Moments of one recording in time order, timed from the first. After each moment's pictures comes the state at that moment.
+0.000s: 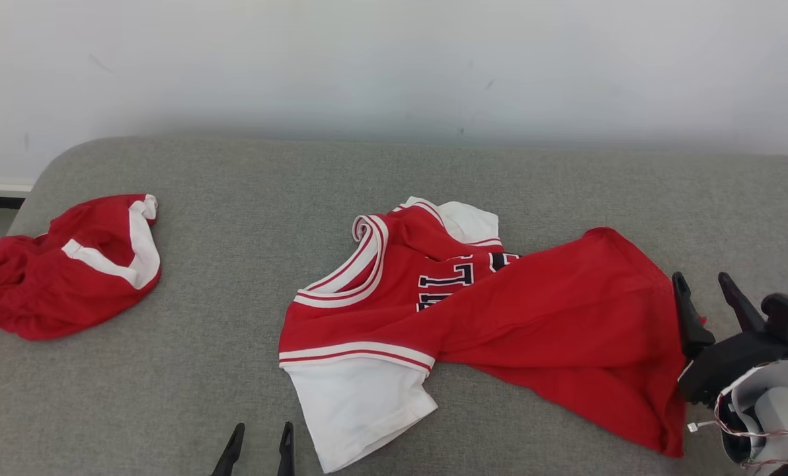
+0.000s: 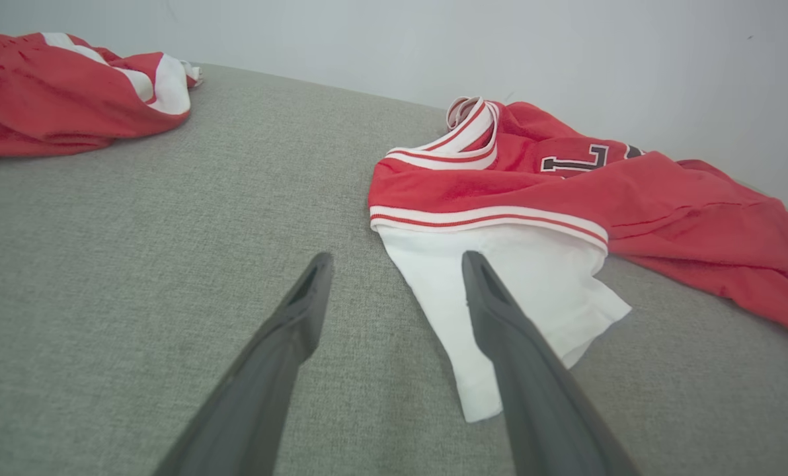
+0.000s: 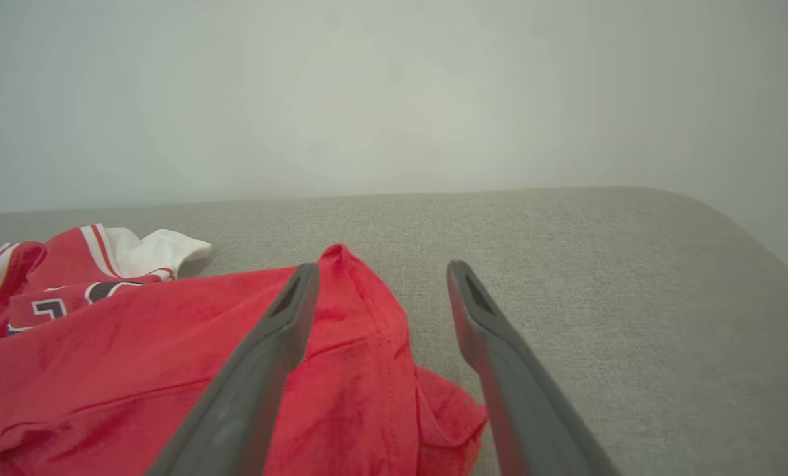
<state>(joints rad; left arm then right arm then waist) 0.04 0.05 -0.20 0.28 -0.29 -0.05 -0.26 -0.47 -0.42 0.21 0.77 0.51 0.13 -0.26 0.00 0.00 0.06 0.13</state>
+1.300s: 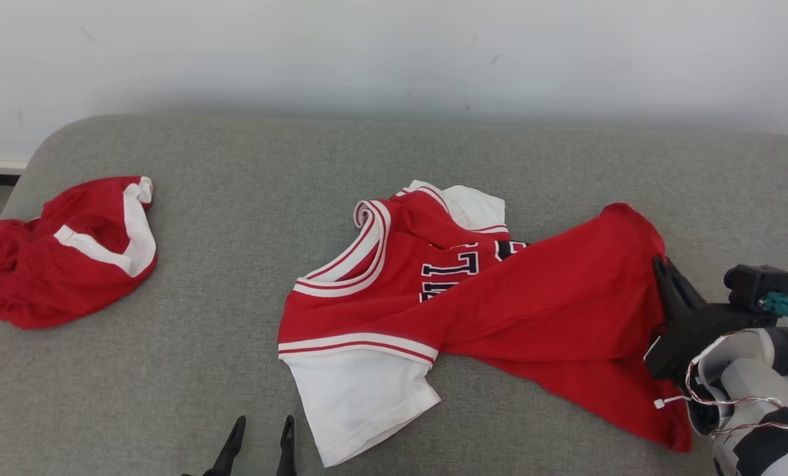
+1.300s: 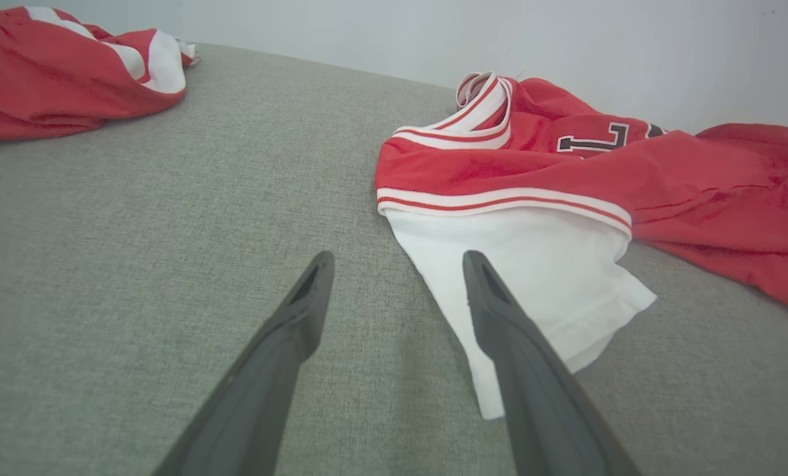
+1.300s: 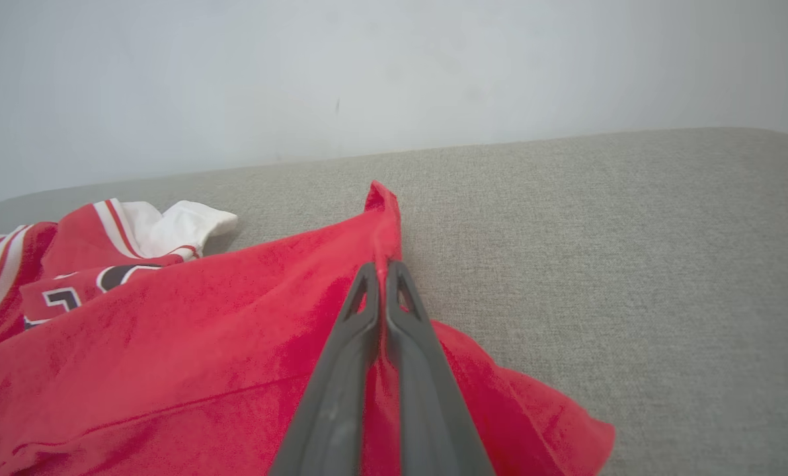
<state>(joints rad) 0.02 0.05 -0.19 0.29 -0.27 -0.06 -0.26 -0.60 -0.43 0.43 0.91 0.72 0.13 -0.26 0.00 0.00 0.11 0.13</state>
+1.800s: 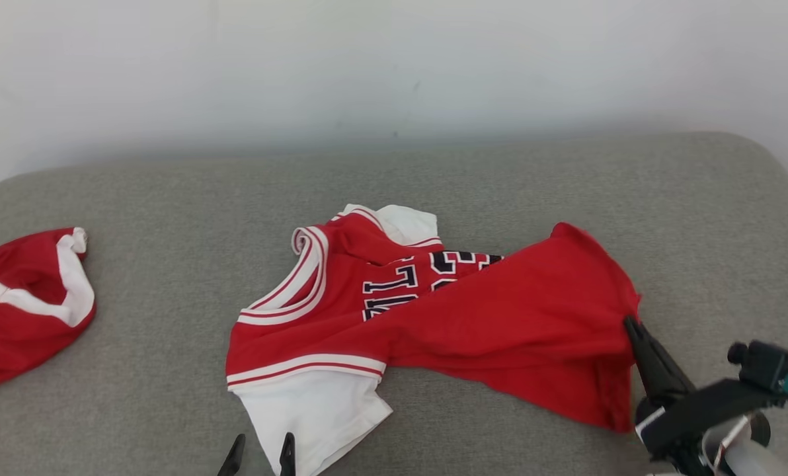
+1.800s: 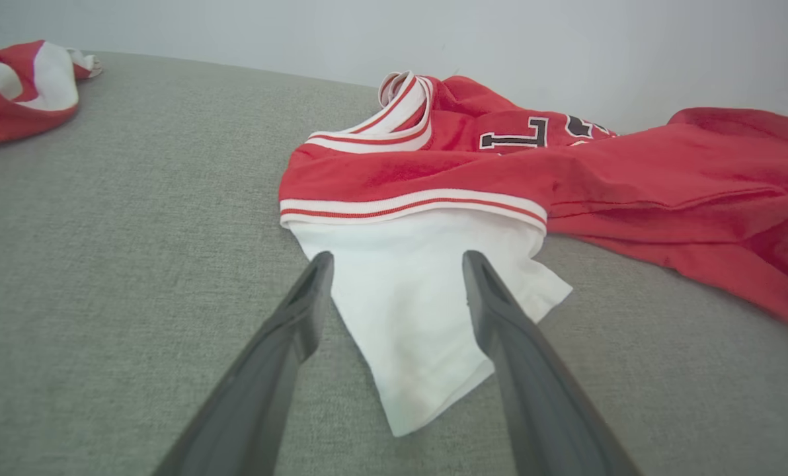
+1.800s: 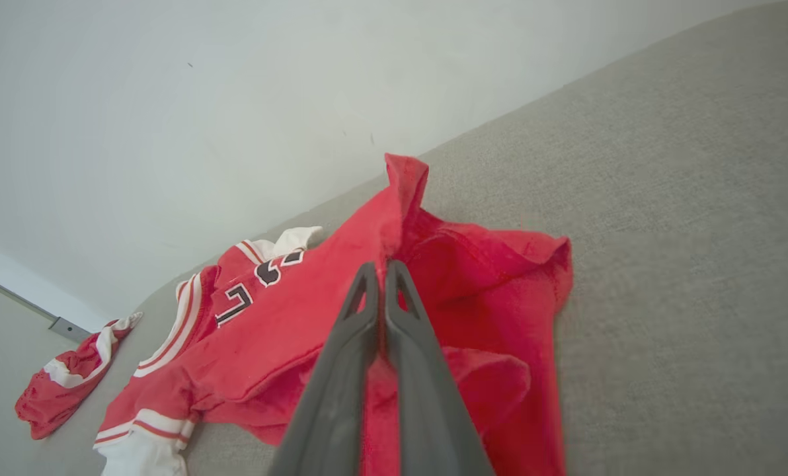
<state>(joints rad) 0.06 0.05 -0.19 0.28 -0.27 -0.06 -0.26 -0.28 -0.48 0.42 0.42 1.03 0.13 -0.21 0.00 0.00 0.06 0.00</state>
